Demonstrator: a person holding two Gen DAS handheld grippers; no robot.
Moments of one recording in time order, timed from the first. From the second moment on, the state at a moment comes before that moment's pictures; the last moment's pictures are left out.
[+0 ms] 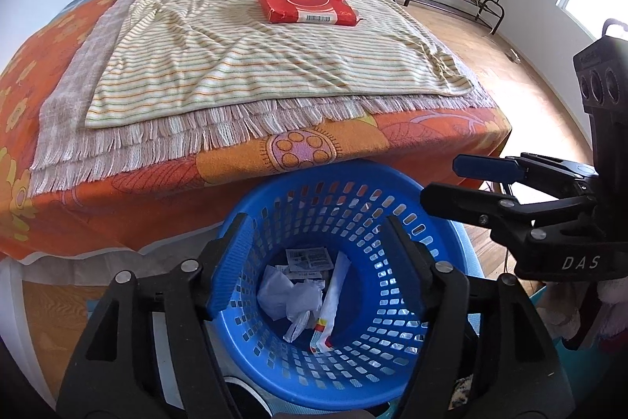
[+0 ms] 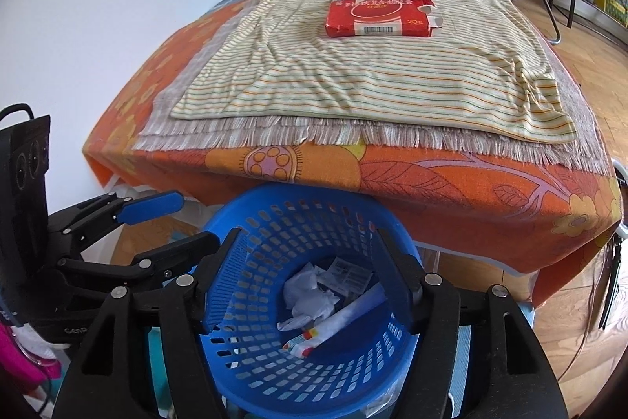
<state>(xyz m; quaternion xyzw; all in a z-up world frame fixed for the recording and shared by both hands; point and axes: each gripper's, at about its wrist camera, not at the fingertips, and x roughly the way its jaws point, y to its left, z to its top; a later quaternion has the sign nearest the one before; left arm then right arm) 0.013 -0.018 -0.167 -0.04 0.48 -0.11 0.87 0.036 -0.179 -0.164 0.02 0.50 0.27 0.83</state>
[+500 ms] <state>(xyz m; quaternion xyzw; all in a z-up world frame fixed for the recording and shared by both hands) 0.052 -0.006 -0.147 -0.05 0.46 -0.10 0.88 0.087 -0.202 -0.148 0.07 0.49 0.25 0.83</state>
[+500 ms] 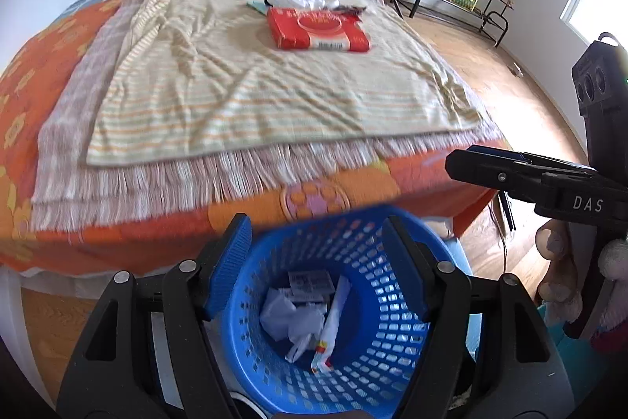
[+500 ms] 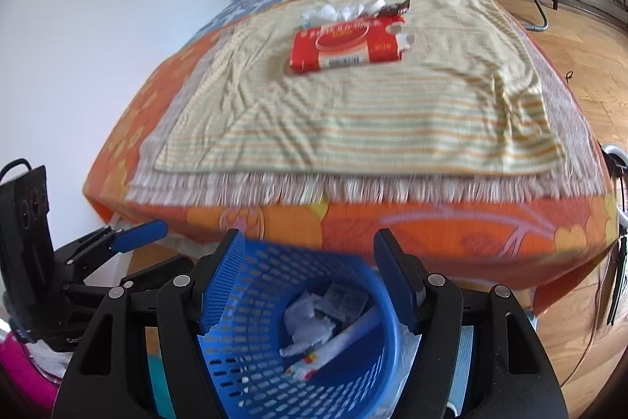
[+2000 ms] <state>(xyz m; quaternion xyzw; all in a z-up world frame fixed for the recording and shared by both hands) 0.240 0.078 -0.091 -0.12 0.40 -0.05 0.91 0.390 -0.119 -0.178 0.01 0.54 0.32 0.78</state>
